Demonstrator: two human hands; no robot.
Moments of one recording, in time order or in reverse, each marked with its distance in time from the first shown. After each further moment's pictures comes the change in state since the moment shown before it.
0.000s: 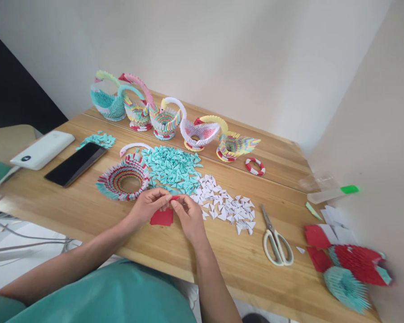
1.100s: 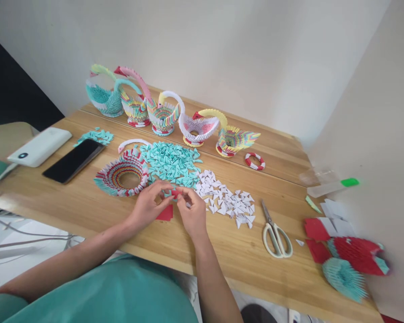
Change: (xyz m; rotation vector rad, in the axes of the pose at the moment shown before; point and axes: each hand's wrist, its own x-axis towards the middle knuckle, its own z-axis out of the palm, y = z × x) left_hand -0.006 0.003 0.006 0.511 0.101 0.304; right_hand -0.001 -0.003 0.003 -0.041 0.154 -0.022
